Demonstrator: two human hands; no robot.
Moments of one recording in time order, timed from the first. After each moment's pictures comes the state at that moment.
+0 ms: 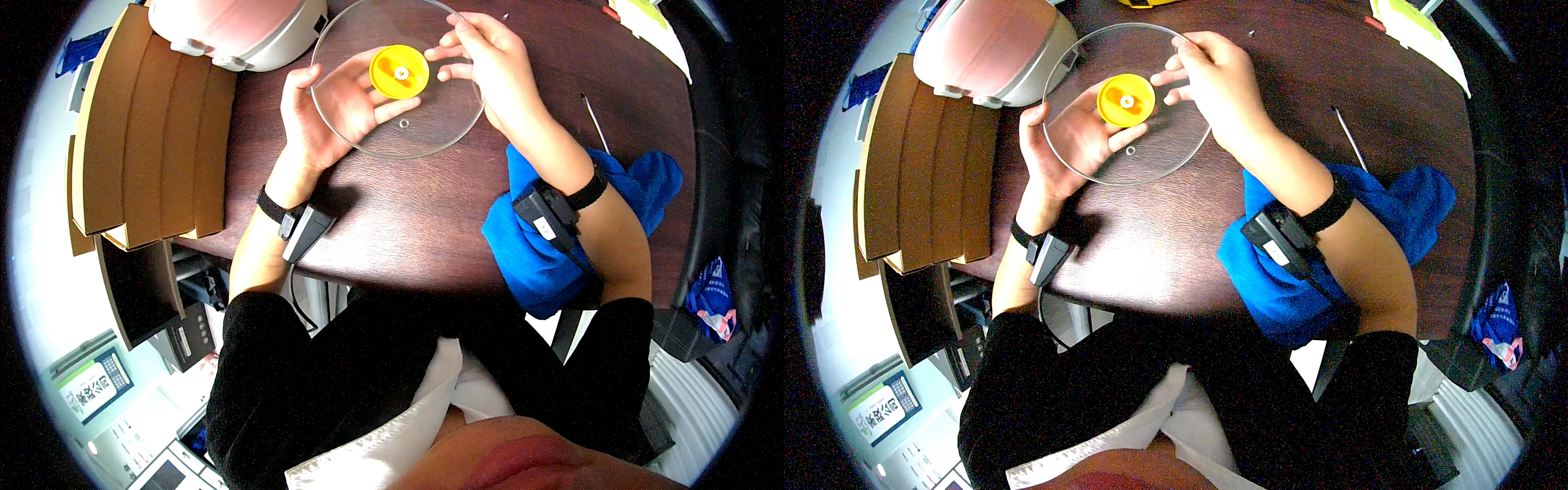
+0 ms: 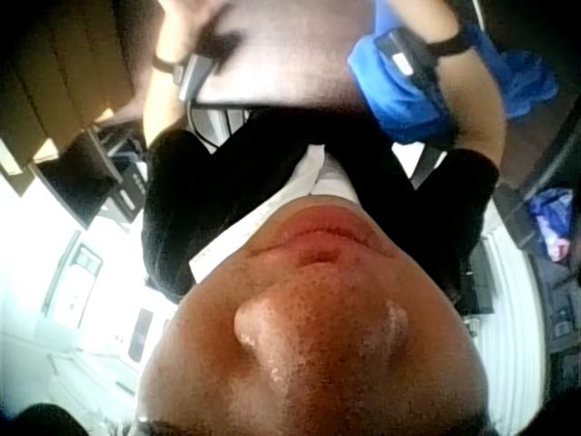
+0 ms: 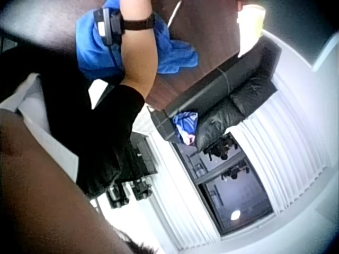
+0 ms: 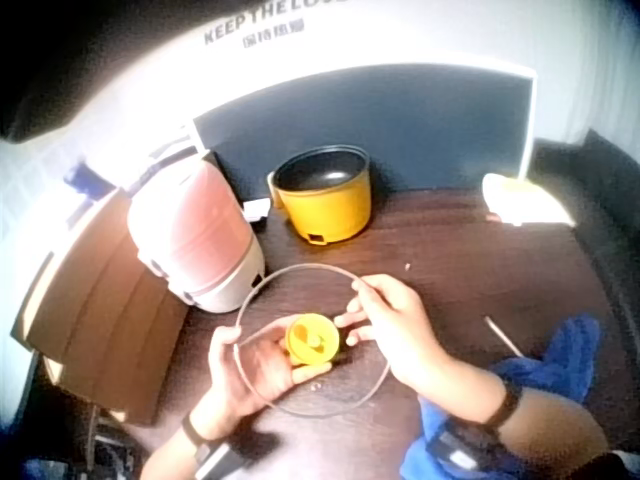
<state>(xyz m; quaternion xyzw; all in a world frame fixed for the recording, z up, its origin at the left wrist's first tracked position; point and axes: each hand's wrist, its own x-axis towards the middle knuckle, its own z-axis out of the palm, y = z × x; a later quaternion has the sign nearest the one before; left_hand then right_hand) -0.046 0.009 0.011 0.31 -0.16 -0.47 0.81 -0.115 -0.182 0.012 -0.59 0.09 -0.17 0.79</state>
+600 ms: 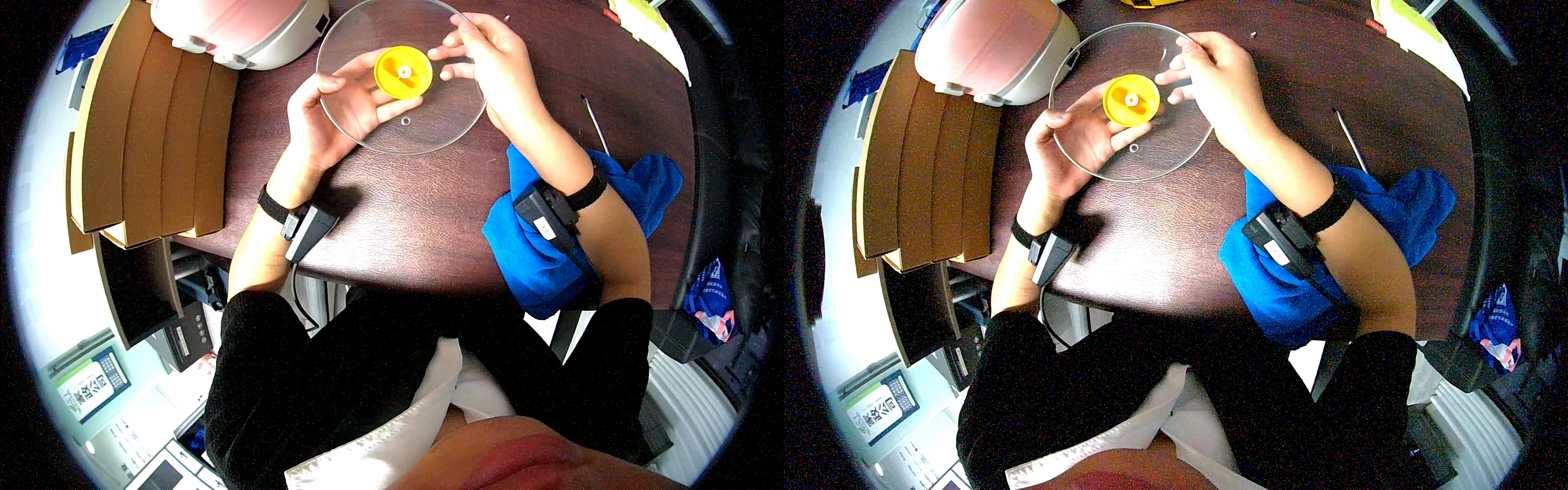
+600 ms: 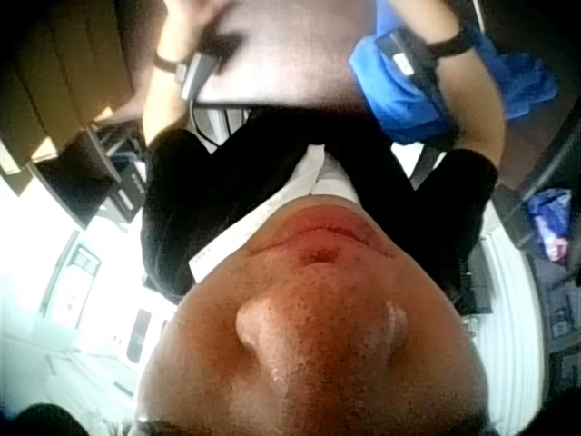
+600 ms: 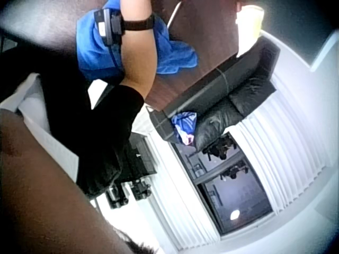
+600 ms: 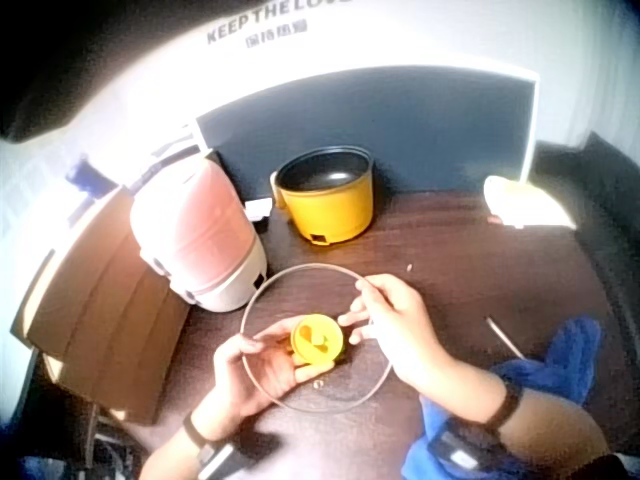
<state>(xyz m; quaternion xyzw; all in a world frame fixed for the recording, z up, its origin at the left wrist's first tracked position) -0.046 0.009 0.008 0.32 -0.18 -0.46 0.80 -0.114 -0.182 0.015 -0.63 0.10 -0.16 0.75</state>
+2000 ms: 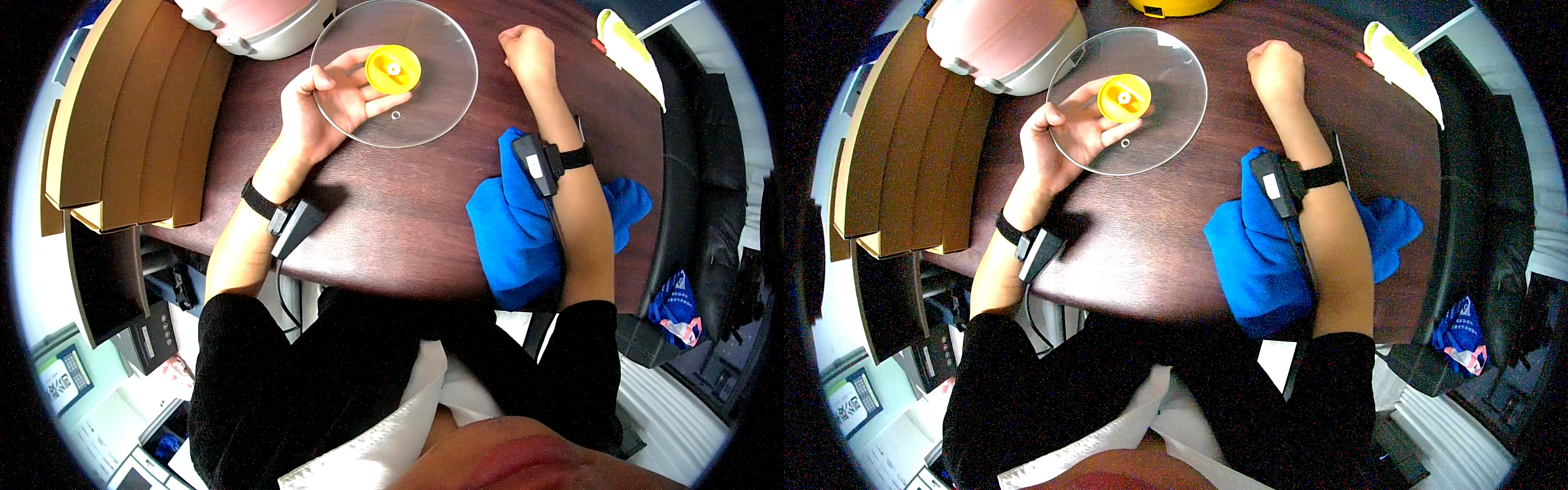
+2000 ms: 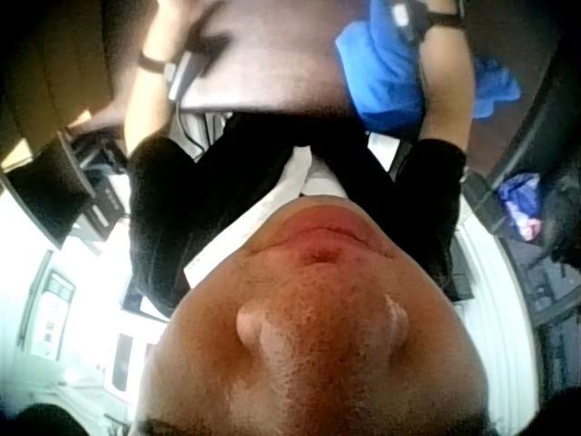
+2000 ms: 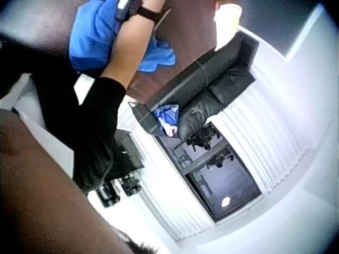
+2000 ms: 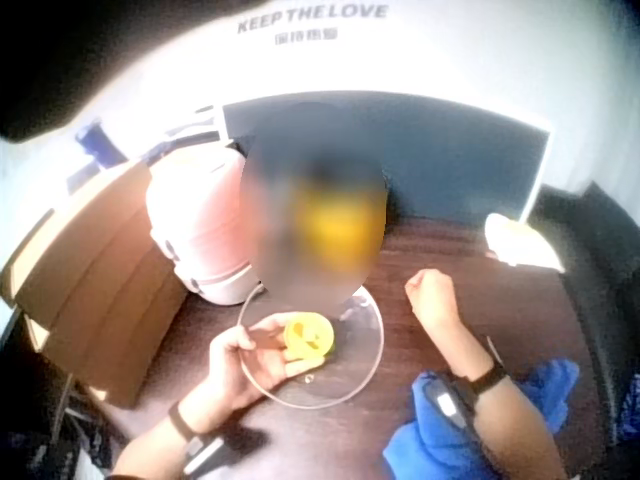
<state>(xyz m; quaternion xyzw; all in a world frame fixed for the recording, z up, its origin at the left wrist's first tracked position) -0.041 0.017 0.014 0.28 -0.15 -0.44 0.84 -0.062 -0.285 -0.030 -0.90 0.25 -0.23 0.26</state>
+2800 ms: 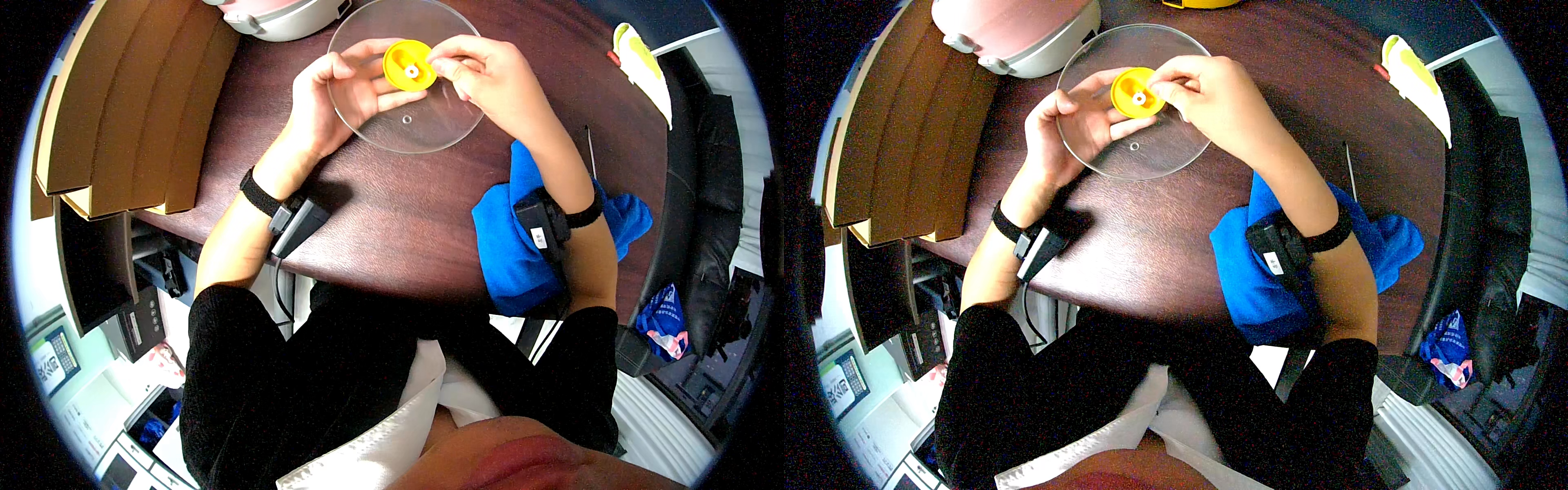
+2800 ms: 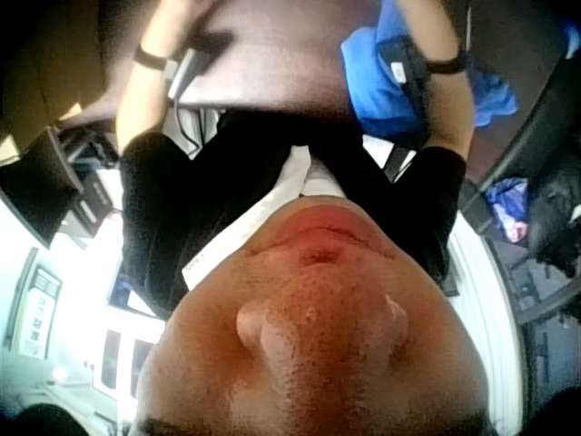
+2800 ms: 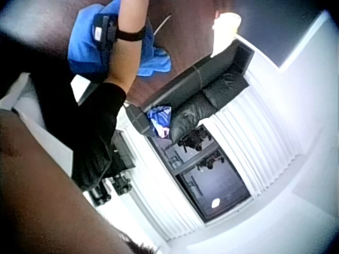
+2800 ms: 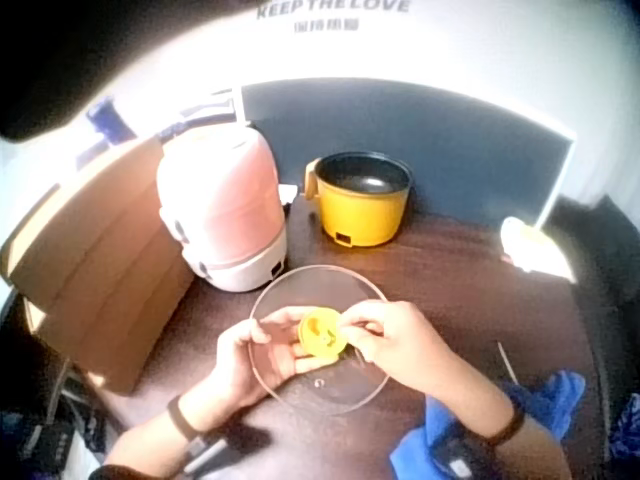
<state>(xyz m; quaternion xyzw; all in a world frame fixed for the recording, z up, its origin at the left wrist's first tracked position) -0.044 0.017 0.010 0.30 -0.17 -0.42 0.84 -0.107 -0.178 0.039 -0.84 -0.08 -0.06 0.54</state>
